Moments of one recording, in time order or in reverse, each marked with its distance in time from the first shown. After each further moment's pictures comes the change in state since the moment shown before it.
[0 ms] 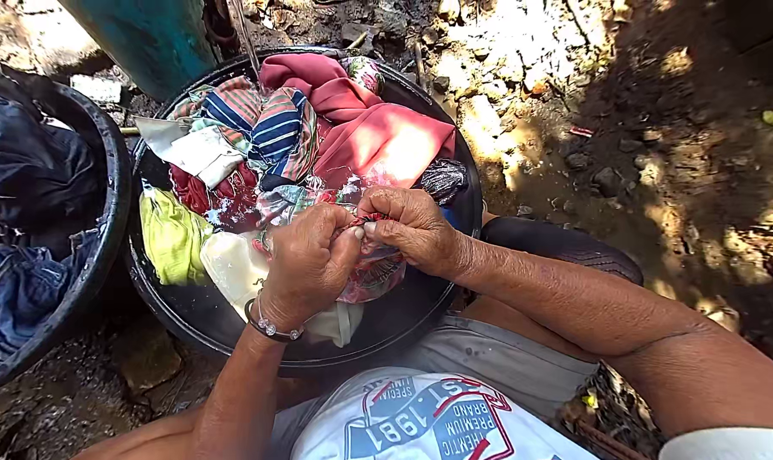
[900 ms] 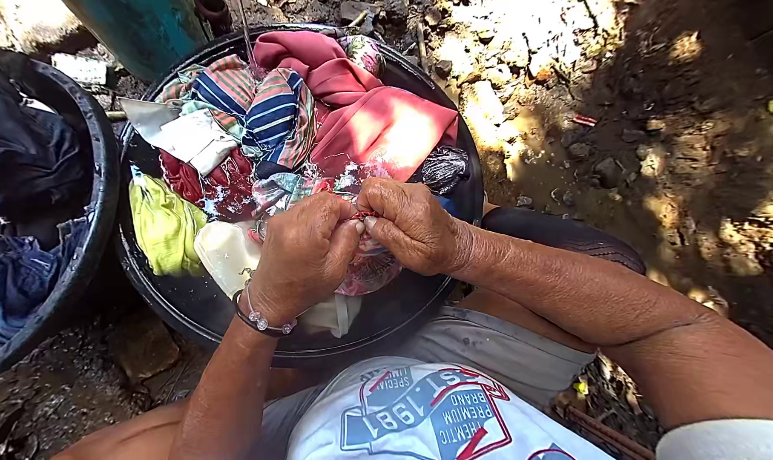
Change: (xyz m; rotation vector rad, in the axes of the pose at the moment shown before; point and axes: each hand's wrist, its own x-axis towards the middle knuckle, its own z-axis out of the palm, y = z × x) left_hand 0.004 0.003 -0.007 0.097 -0.077 0.059; right_hand -0.001 -0.001 0.001 -0.356 -0.037 -0.177
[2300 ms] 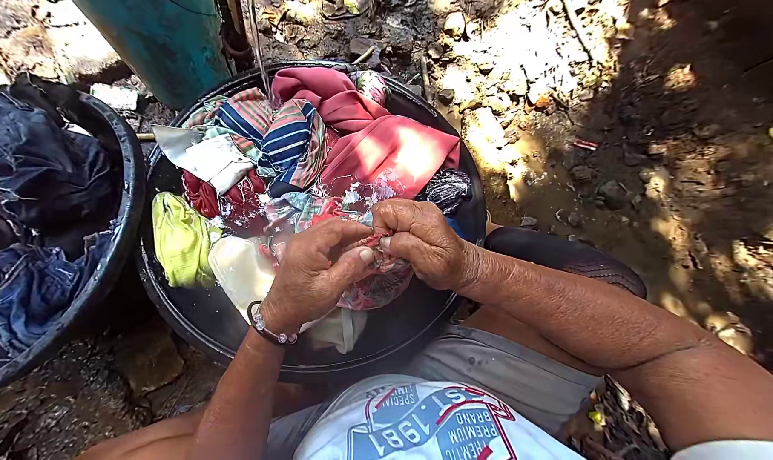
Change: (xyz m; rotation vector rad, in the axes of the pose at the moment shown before) left_hand -0.011 -0.005 0.003 -0.562 -0.054 -0.227; right_hand 0.000 0.001 -0.005 0.206 0.014 0.055
